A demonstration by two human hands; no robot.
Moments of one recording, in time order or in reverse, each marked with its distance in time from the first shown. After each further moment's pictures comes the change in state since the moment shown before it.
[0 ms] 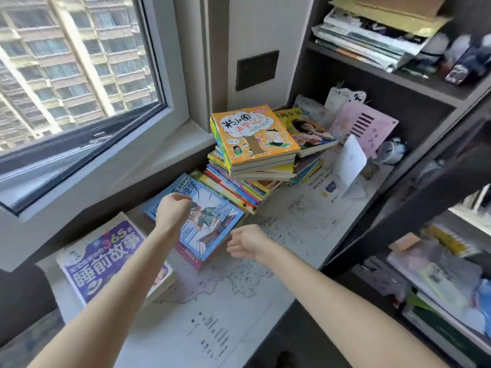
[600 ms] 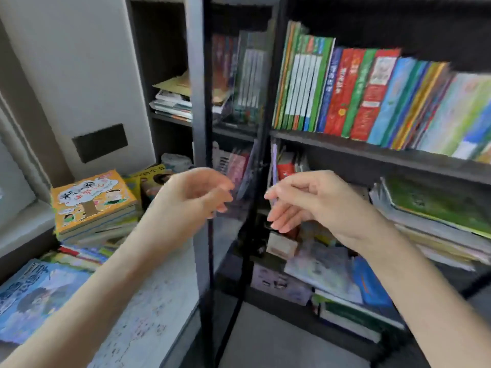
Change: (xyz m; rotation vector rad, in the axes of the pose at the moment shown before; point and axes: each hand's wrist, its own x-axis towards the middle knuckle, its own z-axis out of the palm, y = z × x) left_hand -0.291 0.208 0.139 -0.088 -0.621 0.788; right_hand -0.336 0.027 -0.293 -0.110 0.336 -0.792
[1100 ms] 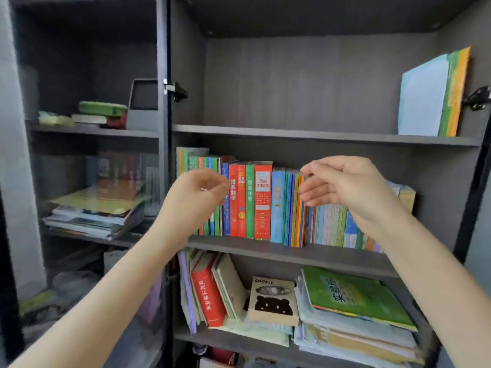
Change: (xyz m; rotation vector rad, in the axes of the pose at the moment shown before) left_hand 0.139 0.176 0.184 0.036 0.069 0.364; right_hand -0.050 -0.076 -0.275 -0.131 0.700 -0.324
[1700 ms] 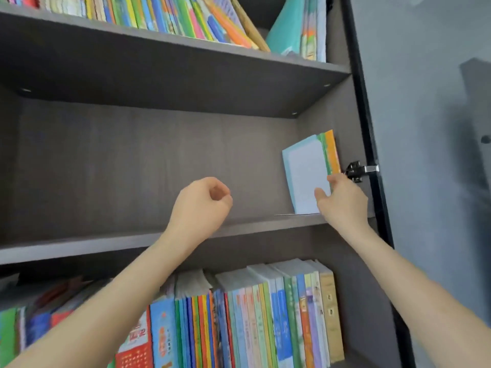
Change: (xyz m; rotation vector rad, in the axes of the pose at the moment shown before) left_hand 0.270 0.077 0.203 0.013 -0.103 0.514; right_hand 0.218 0.062 -0.183 -0.902 0.952 -0.045
